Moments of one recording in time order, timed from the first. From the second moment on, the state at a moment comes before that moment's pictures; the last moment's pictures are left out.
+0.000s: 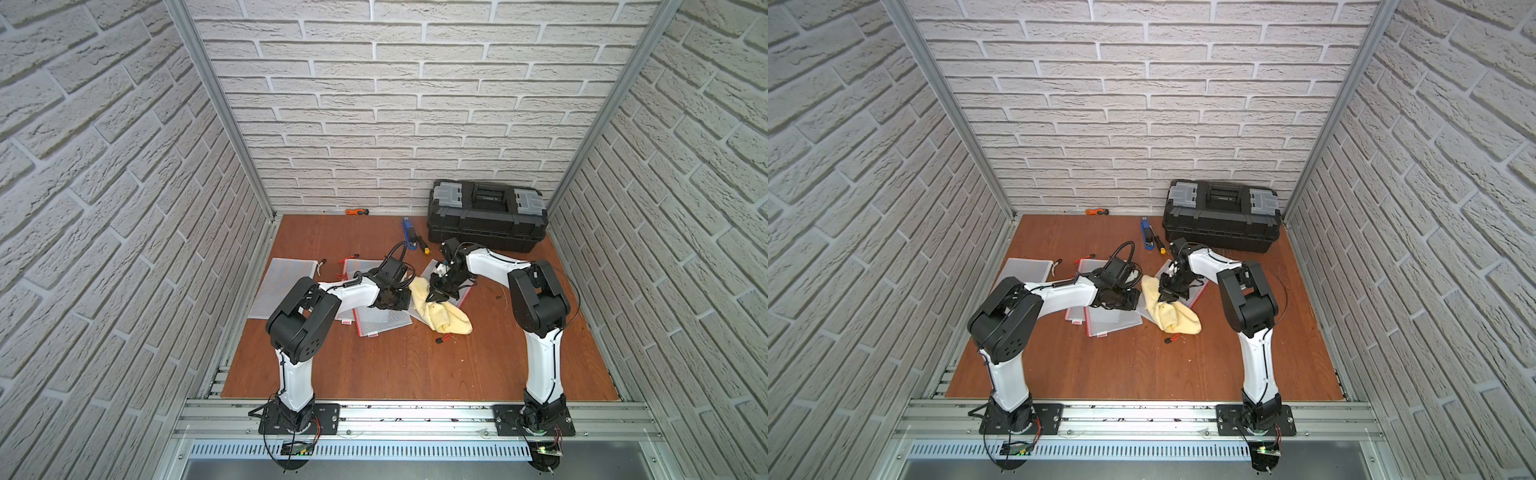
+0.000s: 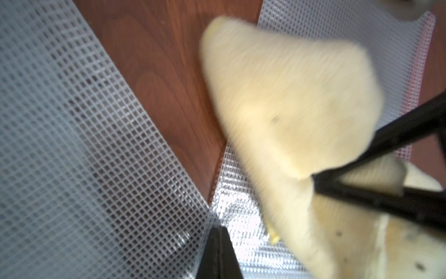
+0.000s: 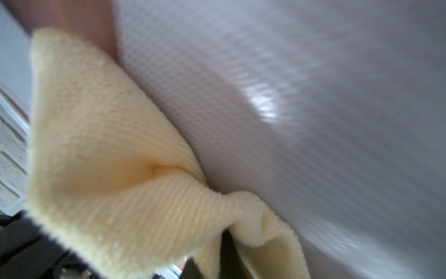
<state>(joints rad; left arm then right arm) -0.67 1.88 1.11 -0.31 0.14 -0.44 0.26 2.09 1.45 -0.85 -0.52 0.53</state>
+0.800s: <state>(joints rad) -0.67 1.88 1.12 -0.32 0.14 -0.44 0.42 1.90 1.21 -0.82 -0.45 0.55</state>
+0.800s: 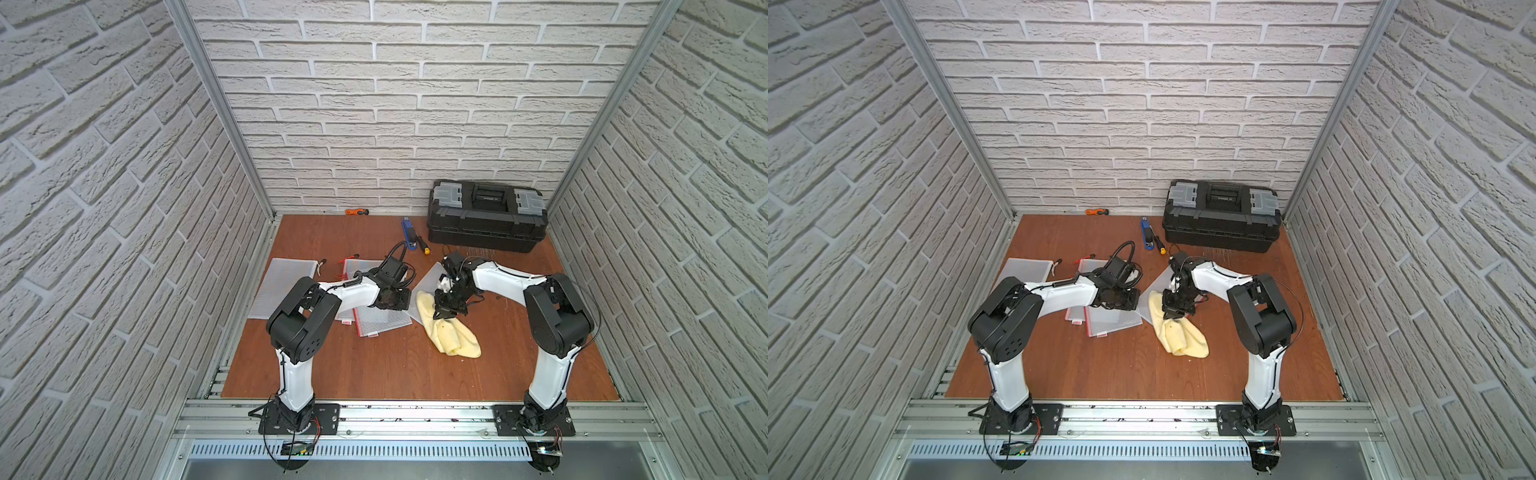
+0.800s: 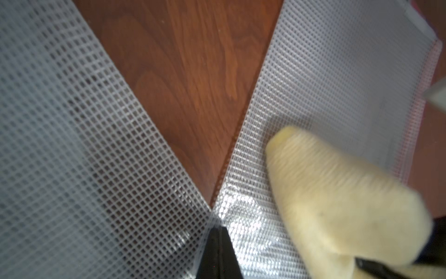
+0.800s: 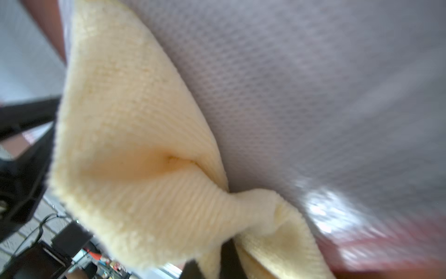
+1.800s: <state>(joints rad) -1.03 1.77 1.35 -0.59 -0.34 -0.21 -0.30 1.35 1.06 -0.99 -0.47 0.40</state>
